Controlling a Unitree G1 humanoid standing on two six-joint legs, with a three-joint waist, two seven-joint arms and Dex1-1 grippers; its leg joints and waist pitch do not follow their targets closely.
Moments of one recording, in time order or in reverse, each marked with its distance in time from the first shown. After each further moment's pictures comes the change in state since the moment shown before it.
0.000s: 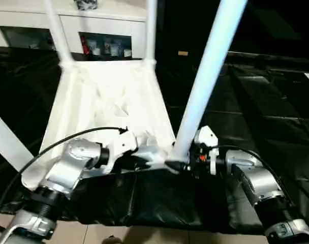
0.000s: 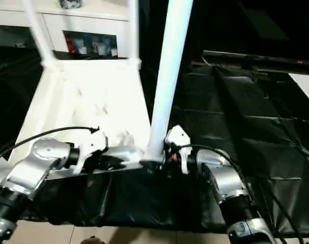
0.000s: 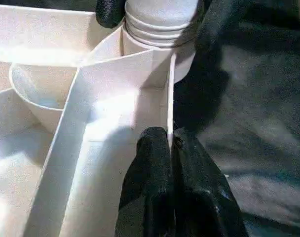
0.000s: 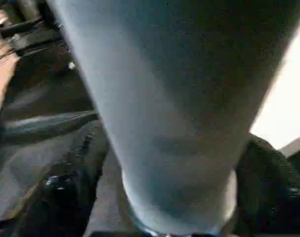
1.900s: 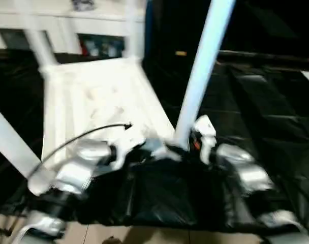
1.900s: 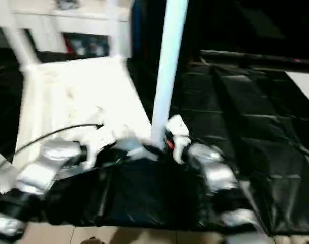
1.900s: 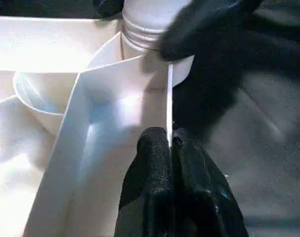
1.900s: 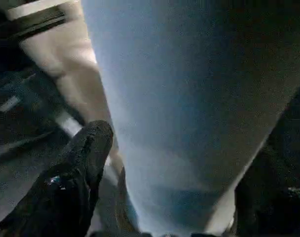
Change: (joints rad) left arm -0.003 -0.087 0.026 -0.005 0.050 0.049 0.154; right arm -0.041 0.066 -0.048 0.087 -0.031 -0.051 -0.182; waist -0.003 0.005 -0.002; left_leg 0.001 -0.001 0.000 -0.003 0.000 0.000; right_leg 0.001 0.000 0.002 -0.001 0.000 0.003
